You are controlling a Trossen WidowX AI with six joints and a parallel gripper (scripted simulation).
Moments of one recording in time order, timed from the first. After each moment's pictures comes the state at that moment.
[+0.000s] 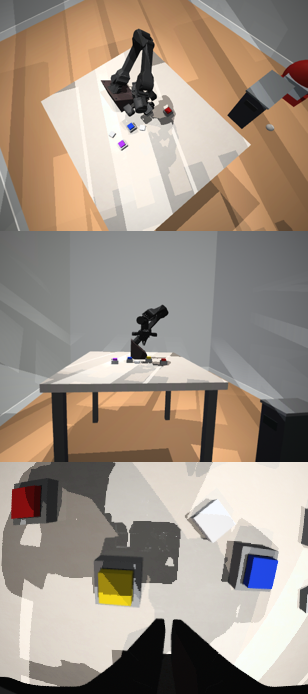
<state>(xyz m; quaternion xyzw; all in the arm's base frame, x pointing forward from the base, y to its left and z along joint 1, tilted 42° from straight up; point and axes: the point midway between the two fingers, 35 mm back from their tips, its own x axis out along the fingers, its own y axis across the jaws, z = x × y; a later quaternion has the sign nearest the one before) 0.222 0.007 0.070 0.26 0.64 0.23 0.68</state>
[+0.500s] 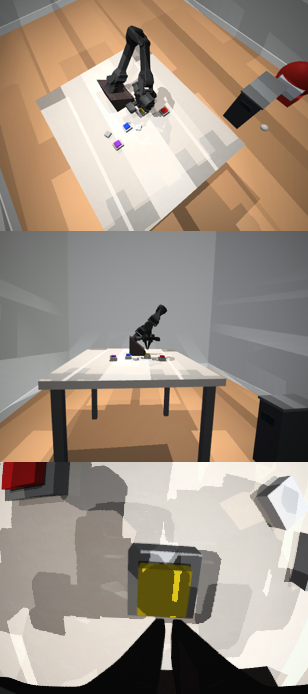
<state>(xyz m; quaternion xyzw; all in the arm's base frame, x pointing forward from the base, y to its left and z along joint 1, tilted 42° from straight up) 0.204 0.080 0.053 0.26 0.65 0.23 0.68</state>
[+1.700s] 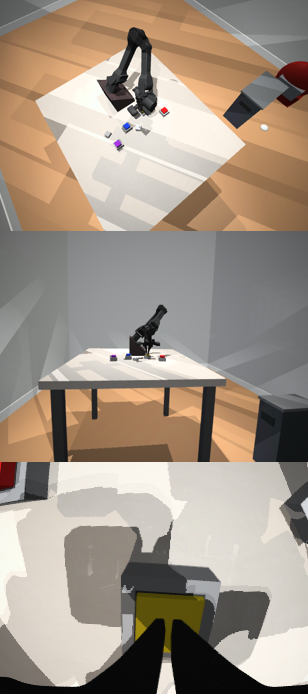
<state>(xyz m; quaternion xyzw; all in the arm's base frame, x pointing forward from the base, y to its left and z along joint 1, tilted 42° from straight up) 0.209 0.106 0.025 0.27 0.64 0.24 0.68</state>
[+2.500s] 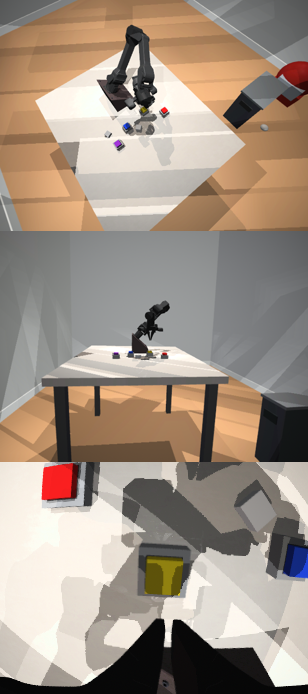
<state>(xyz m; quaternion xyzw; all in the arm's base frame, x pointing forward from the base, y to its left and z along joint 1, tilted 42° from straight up) 0.206 0.045 0.093 0.27 0.64 0.23 0.68</state>
